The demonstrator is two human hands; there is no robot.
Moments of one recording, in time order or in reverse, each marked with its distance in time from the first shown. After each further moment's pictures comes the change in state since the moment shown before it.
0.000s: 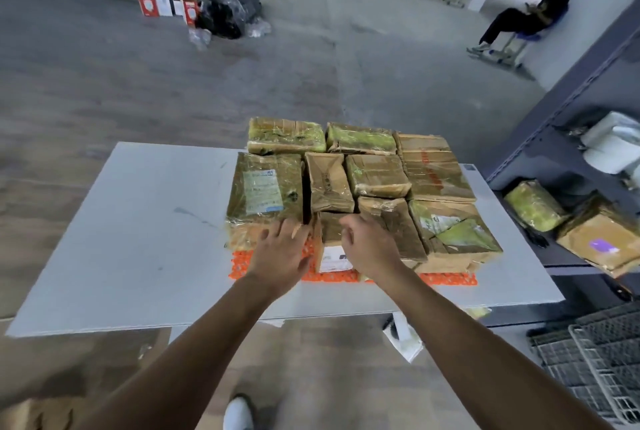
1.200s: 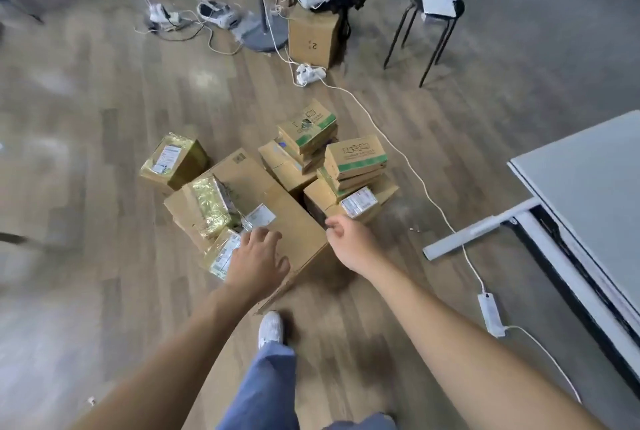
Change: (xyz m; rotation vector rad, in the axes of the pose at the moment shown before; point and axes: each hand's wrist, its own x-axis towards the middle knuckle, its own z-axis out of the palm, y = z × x) left_hand -0.760 -0.054 -0.035 -0.242 0.091 -1.572; right_hand -0.465 -0.438 0.293 0.127 -0.994 -0.766
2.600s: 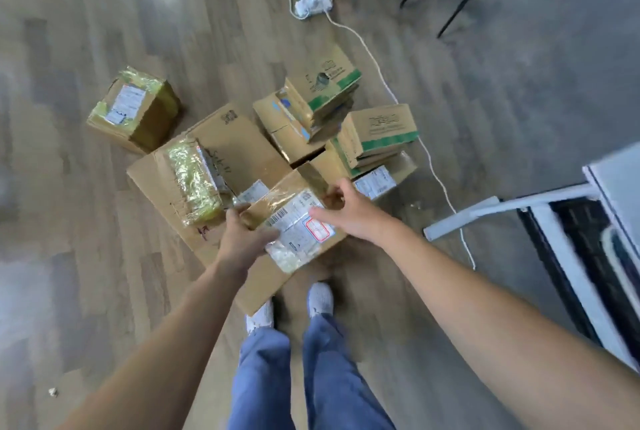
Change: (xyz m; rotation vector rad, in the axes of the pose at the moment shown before) left_hand 0.134 -0.112 0.049 -1.237 -0.142 -0.629; right_hand 0.163 -0.020 0.061 -0.018 -0.241 0.126
